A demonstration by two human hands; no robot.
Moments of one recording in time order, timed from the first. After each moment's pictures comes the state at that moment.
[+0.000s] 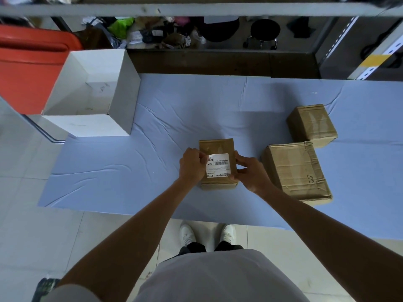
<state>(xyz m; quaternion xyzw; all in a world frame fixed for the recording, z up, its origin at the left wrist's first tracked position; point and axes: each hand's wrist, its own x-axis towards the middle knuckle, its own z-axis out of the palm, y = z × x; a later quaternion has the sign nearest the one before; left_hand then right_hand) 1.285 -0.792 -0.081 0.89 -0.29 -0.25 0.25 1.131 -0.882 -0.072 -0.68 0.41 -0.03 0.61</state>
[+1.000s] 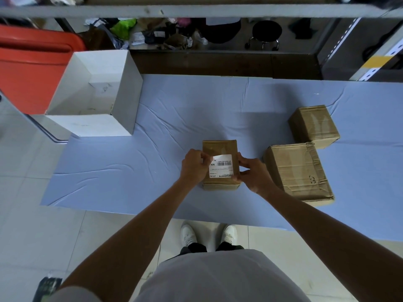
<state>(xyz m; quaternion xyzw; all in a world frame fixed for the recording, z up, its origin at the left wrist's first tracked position) 1.283 -0.787 -0.077 0.87 -0.30 -0.27 0.28 1.129 -0.882 -0.070 -0.72 0.41 -0.01 0.56</state>
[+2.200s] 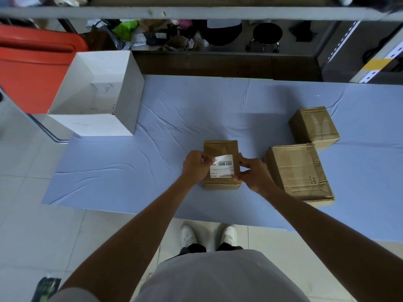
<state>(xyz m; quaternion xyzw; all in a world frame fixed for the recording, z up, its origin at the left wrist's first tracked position) 1.285 -0.788 -0.077 0.86 -0.25 -0.33 0.30 1.131 -0.883 -0.071 -0.73 0.43 0.00 0.53</state>
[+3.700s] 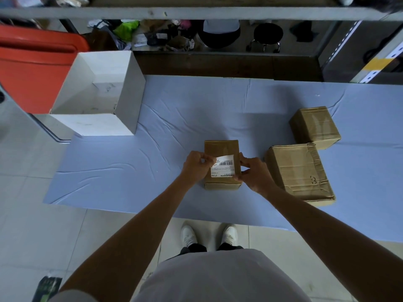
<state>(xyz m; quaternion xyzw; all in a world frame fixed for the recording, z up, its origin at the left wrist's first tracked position) 1.285 -0.783 -0.075 0.82 -0.23 -0.38 0.36 1.132 -0.883 -0.073 -0.77 0.41 0.01 0.49</state>
